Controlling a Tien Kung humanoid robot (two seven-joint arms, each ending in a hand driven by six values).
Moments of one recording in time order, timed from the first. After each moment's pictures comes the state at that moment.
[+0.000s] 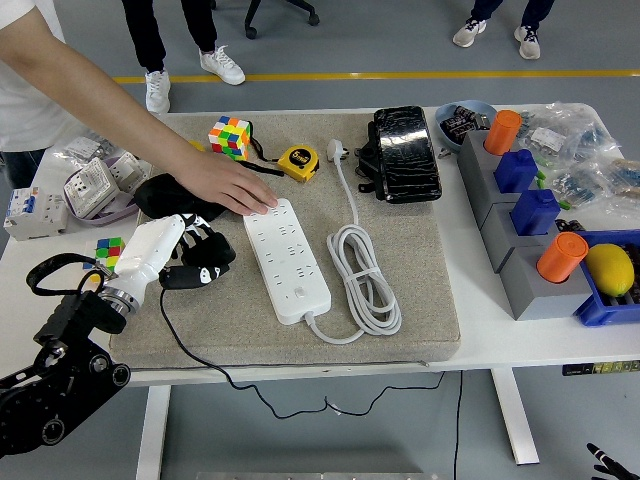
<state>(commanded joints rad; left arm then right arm) -0.33 0.35 -0.78 -1.12 1.80 0.47 0.01 0.08 -0.28 0.74 0.38 -0.39 -0.09 0.03</state>
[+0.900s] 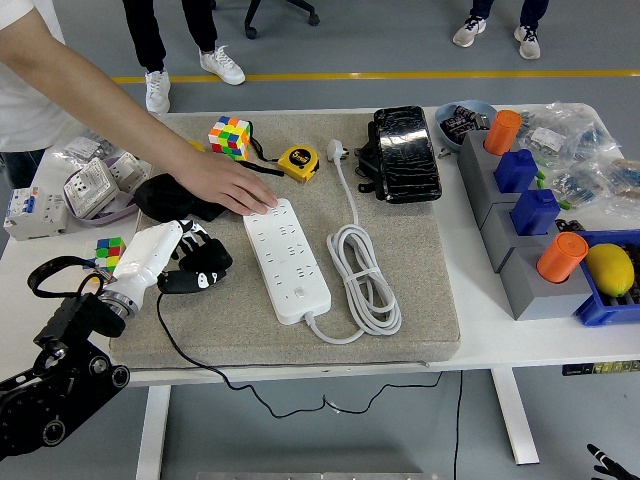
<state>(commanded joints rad) -0.33 0.34 -0.79 -1.11 1.79 0.44 0.03 0.08 -0.28 0.75 0.38 -0.39 -0.09 0.03</state>
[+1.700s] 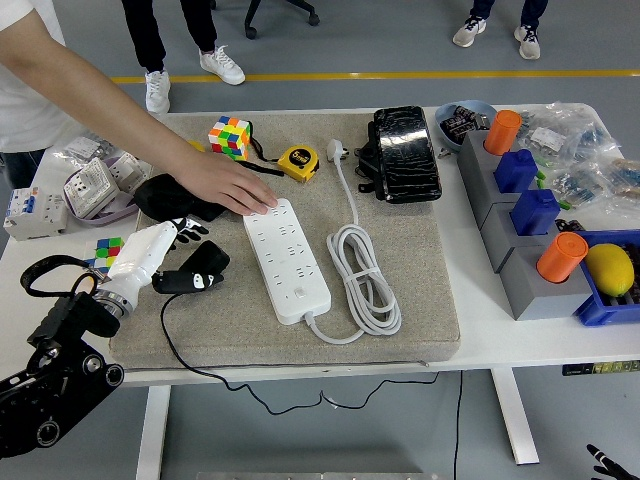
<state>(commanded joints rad) -0.30 0.34 -0.84 -1.12 1.78 0.40 0.03 0.08 -0.28 0.75 0.38 -0.39 -0.09 0.03</state>
